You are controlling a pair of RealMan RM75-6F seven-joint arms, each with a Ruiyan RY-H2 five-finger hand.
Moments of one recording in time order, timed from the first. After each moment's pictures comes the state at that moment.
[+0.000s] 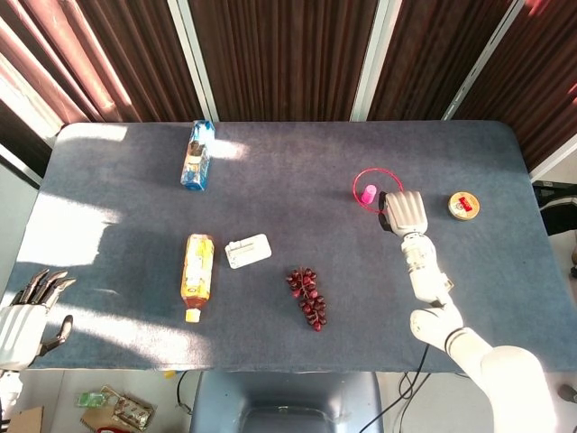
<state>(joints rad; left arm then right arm) -0.11 -1.10 -0.02 -1.62 1.53 1.46 0.01 0.81 -1.85 0.31 -0.56 -1.19 0.84 -0.06</state>
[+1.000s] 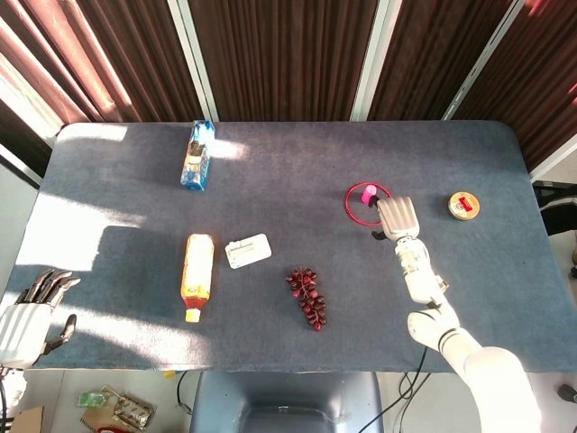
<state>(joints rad) -0.12 -1.10 -0.02 -1.62 1.53 1.45 0.02 0.83 -1.90 0.27 -0.46 -1.26 0.82 0.04</state>
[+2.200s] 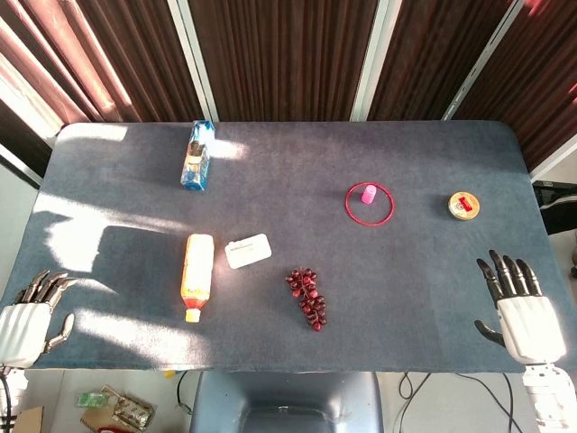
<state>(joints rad) -0.11 -1.12 -0.03 -1.64 1.47 1.44 0.11 0.13 -1.14 -0.06 -1.63 -1.51 1.59 -0.27</state>
